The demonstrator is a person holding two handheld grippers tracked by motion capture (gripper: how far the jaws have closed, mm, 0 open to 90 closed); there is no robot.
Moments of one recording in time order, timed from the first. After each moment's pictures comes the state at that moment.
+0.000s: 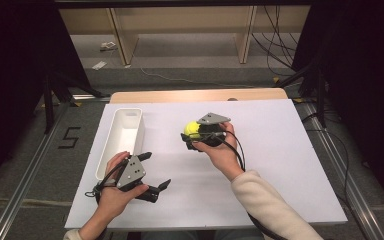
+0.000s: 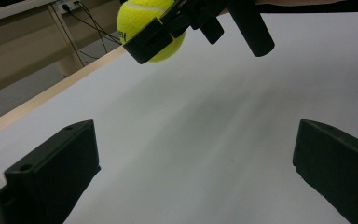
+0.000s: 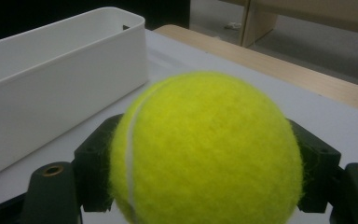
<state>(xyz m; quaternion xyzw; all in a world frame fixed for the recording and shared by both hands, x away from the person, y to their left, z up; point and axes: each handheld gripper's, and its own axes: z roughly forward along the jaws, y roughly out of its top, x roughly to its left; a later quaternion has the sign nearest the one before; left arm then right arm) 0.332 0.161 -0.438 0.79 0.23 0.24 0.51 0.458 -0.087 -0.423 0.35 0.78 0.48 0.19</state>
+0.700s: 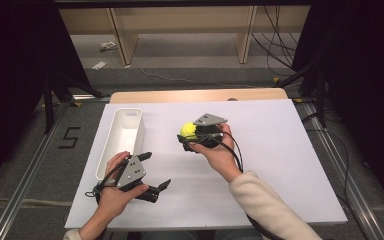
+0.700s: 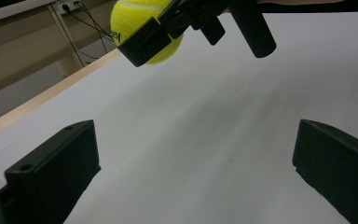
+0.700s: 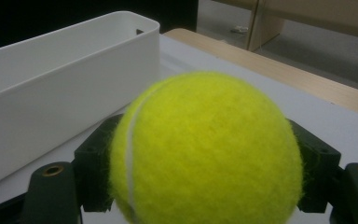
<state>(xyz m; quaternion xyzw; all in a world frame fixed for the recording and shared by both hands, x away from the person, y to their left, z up) 0.332 0.161 -0.438 0.79 0.23 0.24 0.51 0.452 -0.079 -0.420 0.34 0.78 0.48 0.19</state>
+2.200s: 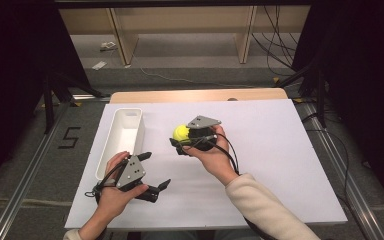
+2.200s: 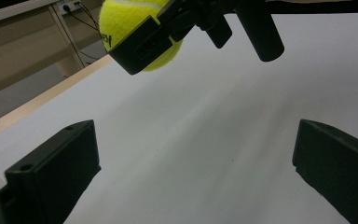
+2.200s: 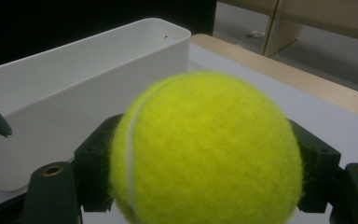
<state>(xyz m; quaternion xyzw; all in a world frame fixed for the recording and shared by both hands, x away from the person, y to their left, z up) 0.331 0.162 -0.437 0.79 0.23 0.24 0.51 0.440 -0.062 -0.413 0.31 0.79 0.49 0.18</state>
